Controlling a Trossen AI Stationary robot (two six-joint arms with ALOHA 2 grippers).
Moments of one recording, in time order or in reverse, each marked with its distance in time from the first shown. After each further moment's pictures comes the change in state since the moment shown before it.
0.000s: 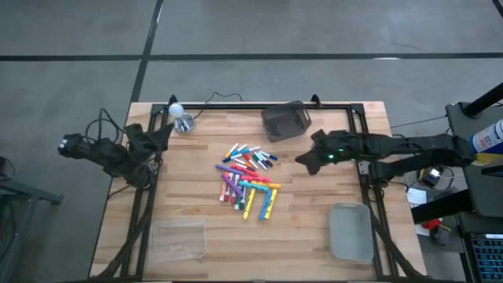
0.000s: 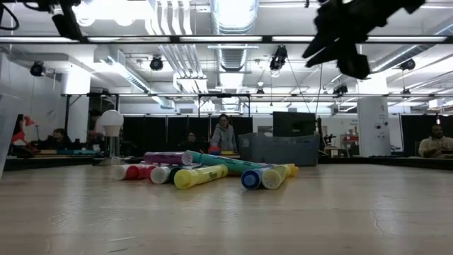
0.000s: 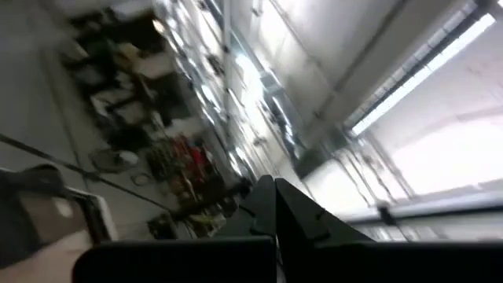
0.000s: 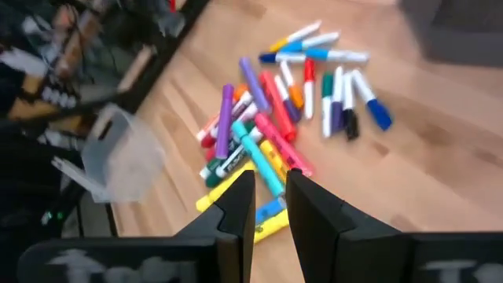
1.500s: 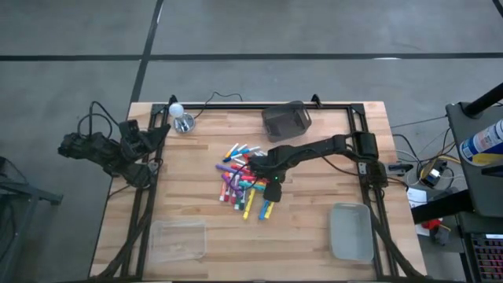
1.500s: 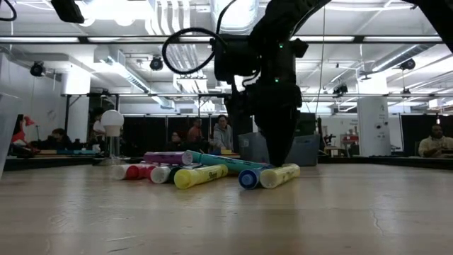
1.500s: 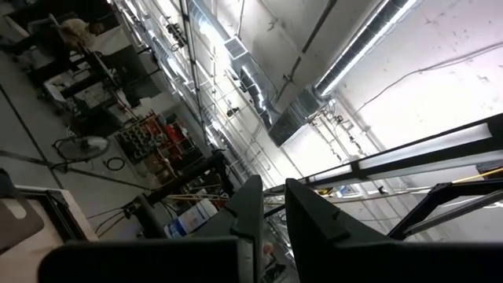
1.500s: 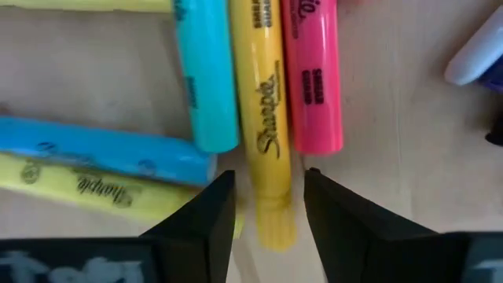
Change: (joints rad) left arm 0.000 -0.010 0.104 -0.129 0.131 0.057; right arm 0.028 1.025 0.670 -0.486 -0.154 -0.651
